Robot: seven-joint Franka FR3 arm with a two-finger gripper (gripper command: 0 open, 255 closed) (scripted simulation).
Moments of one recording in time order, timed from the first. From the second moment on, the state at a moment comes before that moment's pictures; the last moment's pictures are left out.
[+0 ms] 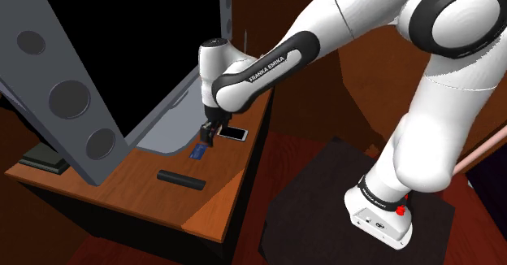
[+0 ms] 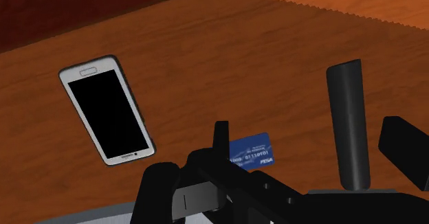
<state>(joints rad) 0.23 0.20 0.26 -2.13 0.00 2.34 0.18</state>
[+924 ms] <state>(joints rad) 0.40 0.68 0.27 -1.73 -0.12 2.39 0.24</state>
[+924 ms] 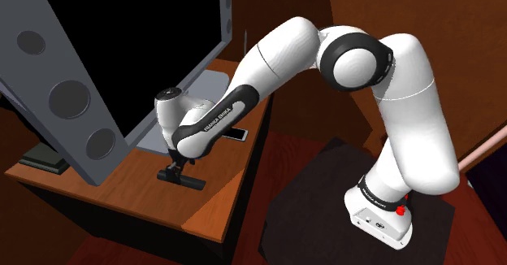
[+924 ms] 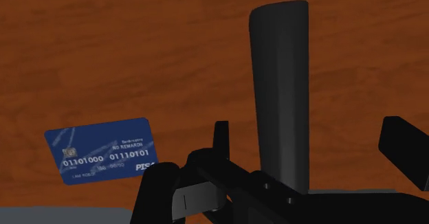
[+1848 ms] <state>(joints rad) 0.41 0.78 0.25 -1.69 -0.14 2.44 0.24</state>
